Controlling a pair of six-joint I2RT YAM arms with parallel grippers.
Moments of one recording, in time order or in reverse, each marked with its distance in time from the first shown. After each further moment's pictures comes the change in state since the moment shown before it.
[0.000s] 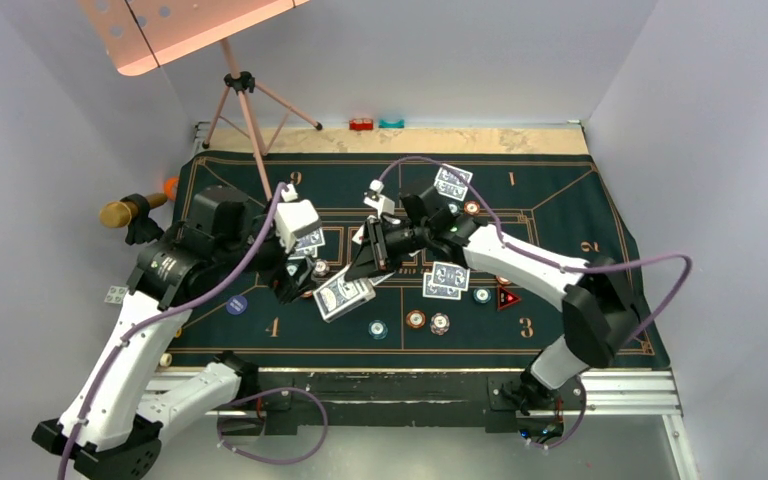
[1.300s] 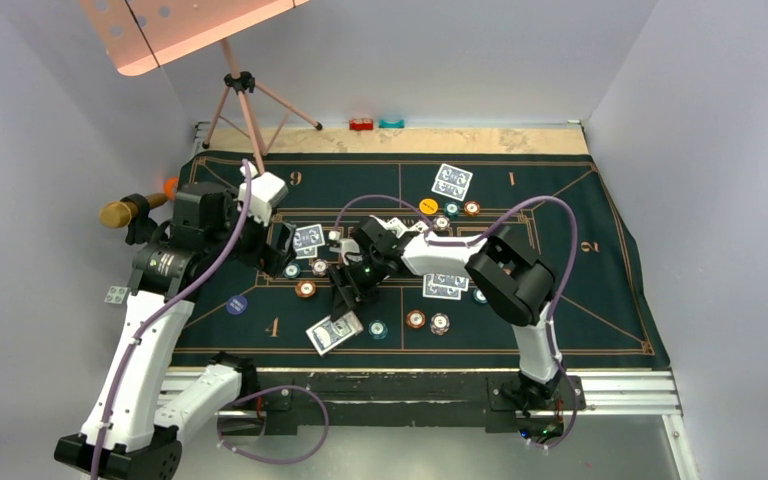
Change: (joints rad) left arm 0.251 -0.020 -0.070 0.093 -0.209 -0.154; right arm 0.121 0.491 0.113 -0.067 0.093 -0.340
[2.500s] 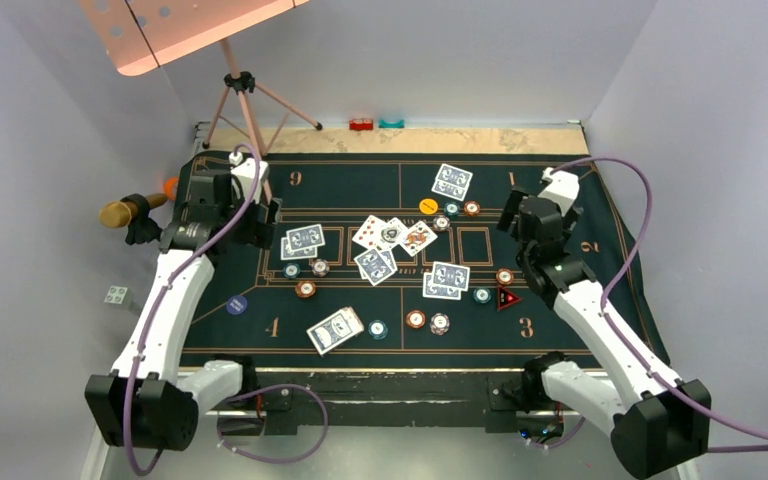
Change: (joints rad) left arm 0.141 0.174 -0.144 0.259 -0.250 -0.008; right arm -0.564 -1.051 -0.494 -0.034 1.276 -0.173
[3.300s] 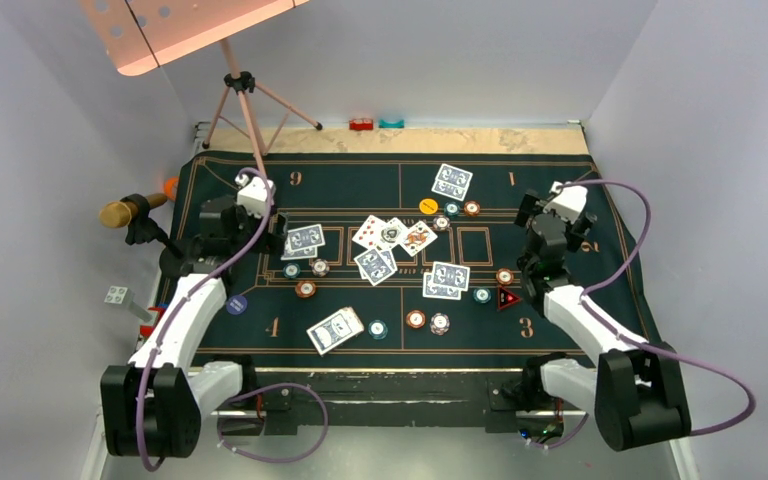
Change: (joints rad) left arm 0.060 -0.028 -0.409 0.575 0.162 0.002; right arm -0.161 0.118 -0.299 0.744 0.105 -0.261
